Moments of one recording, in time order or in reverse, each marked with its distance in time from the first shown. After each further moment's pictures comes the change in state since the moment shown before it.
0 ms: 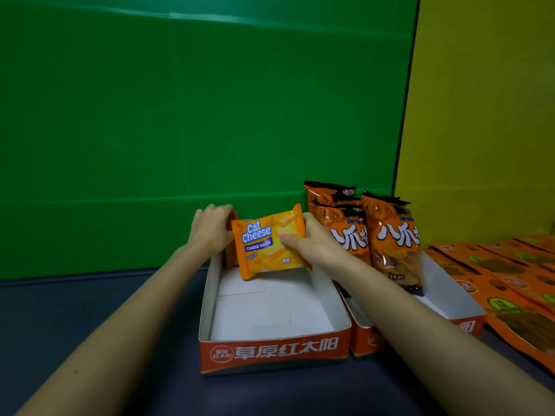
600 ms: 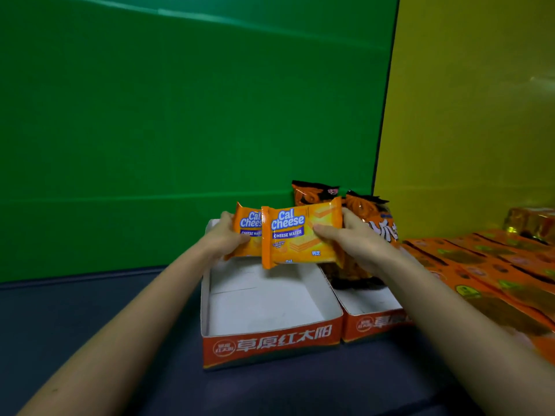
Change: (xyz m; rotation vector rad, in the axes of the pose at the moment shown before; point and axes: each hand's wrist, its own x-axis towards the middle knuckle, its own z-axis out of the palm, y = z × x) left_hand -0.013 0.031 0.004 -0.770 -0.335 -0.331; right_hand -0.038 -0.002 -0.054 0.198 0.097 0.105
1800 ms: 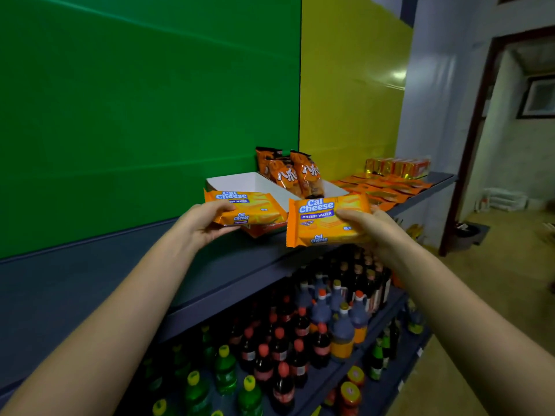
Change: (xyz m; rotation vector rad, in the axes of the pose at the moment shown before) left_hand -0.223 -0.035 -0.143 -0.784 -0.490 -0.207; right_hand -0.321 -0.058 0.109 0.200 0.580 0.202
